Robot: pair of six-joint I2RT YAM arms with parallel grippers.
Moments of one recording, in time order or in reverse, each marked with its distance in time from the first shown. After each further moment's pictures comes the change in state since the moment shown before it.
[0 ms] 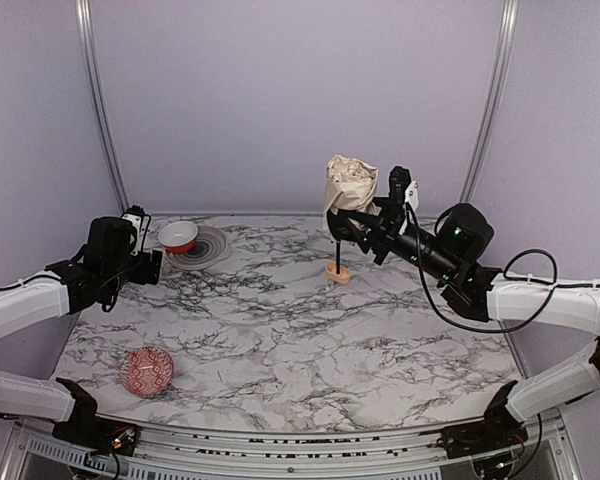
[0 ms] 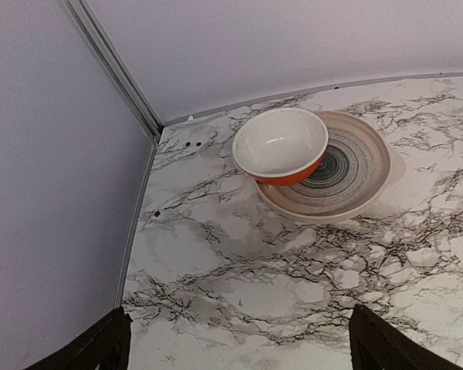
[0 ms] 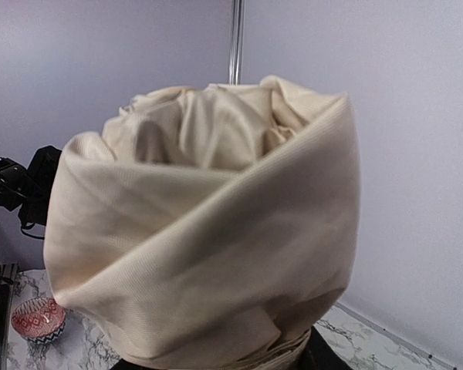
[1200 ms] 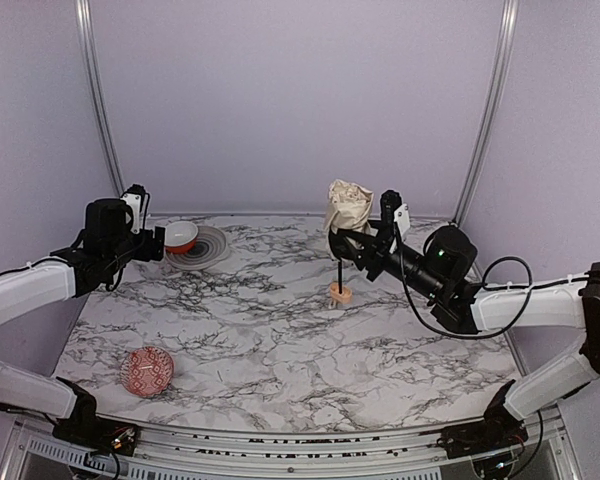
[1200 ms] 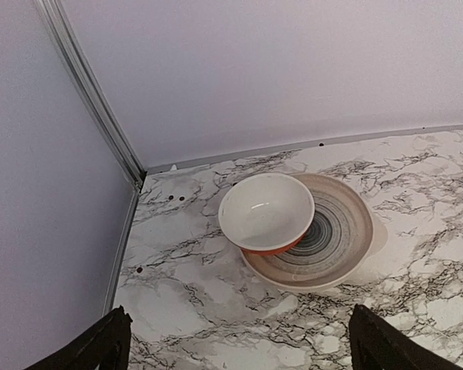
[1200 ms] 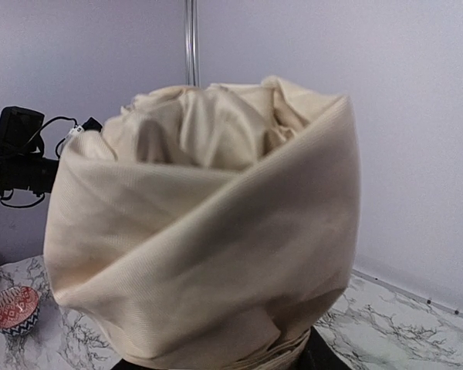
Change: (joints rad) left arm 0.111 0.102 0.079 0.177 0.165 0.035; right arm 0.000 0.095 -0.114 0.125 0.136 0.051
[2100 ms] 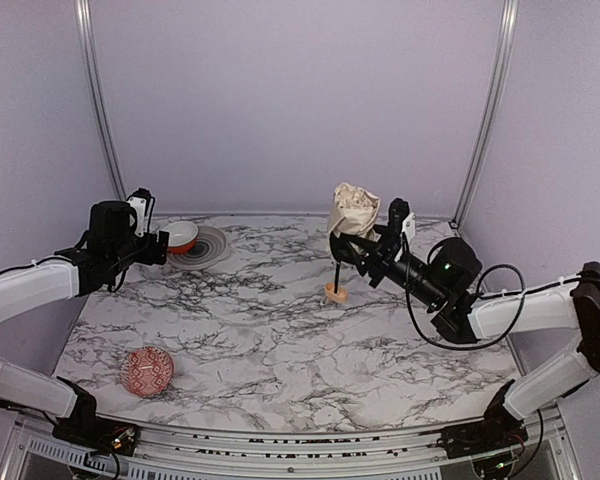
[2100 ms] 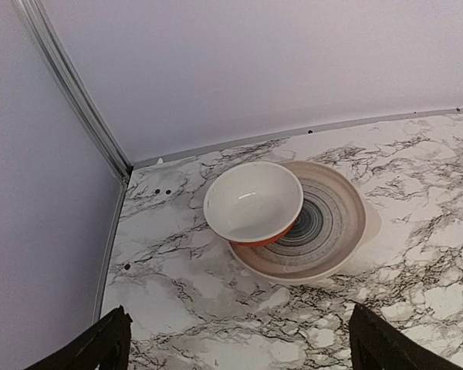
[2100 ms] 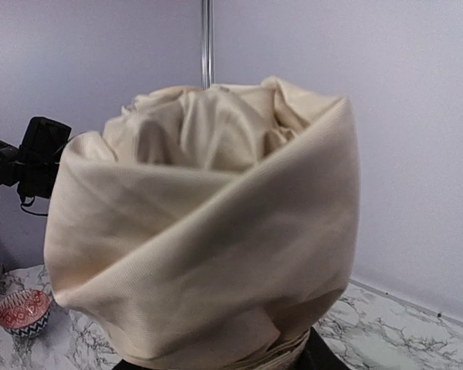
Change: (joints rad) left arm 0.000 0.032 -0.002 0.002 0.034 0.011; right arm 0.001 0.003 -0.048 0.169 -0.040 0.017
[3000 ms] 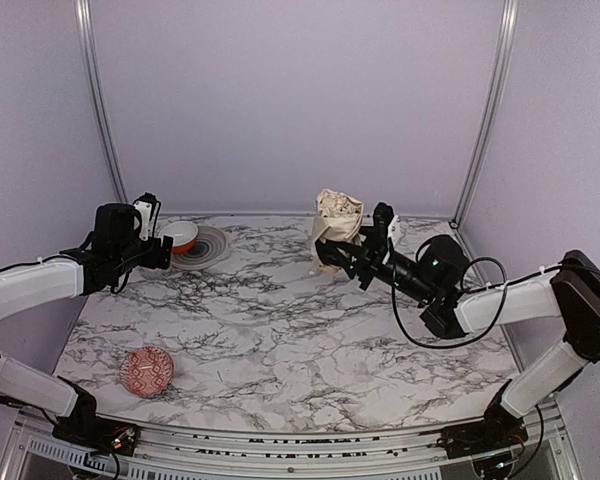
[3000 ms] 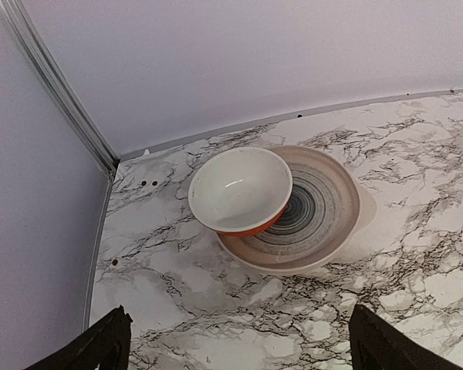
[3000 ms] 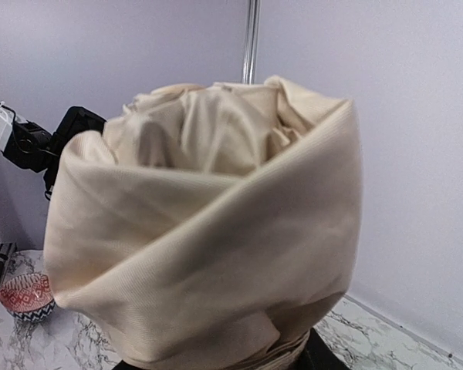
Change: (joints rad) left arm 0.000 0.041 0.000 0.000 0.033 0.013; right arm -0.003 0.135 0.026 0.092 -0.135 -0.080
